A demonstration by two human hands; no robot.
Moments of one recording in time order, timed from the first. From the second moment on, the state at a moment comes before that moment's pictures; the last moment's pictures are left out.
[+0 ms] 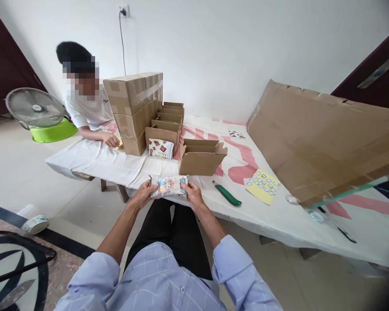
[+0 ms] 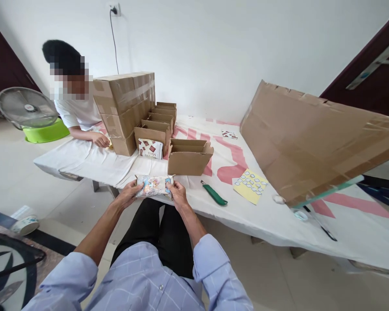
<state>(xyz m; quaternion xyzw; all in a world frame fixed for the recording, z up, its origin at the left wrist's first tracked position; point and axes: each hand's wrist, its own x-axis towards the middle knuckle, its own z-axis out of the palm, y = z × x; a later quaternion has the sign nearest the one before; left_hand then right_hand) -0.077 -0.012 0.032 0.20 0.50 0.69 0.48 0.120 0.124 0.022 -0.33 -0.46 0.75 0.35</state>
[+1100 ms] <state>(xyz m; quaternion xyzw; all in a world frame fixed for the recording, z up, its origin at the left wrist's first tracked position) -0.156 0.030 0.110 0.27 0.49 0.80 0.22 0.039 0.169 0.122 -0.19 -0.61 0.61 0.47</state>
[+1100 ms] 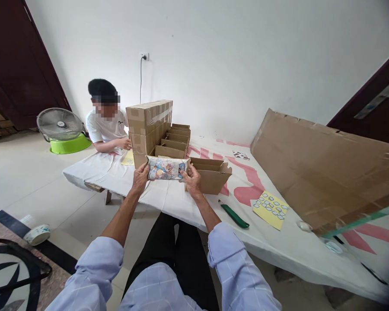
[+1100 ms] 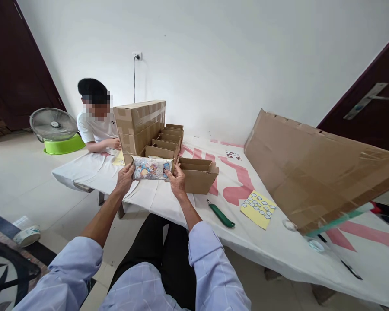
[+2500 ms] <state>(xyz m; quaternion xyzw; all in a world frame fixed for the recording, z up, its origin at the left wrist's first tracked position) -0.114 -0.036 0.016 0.26 0.54 0.68 0.41 0.151 0.162 0.027 -0.29 -0.71 0.52 0.37</state>
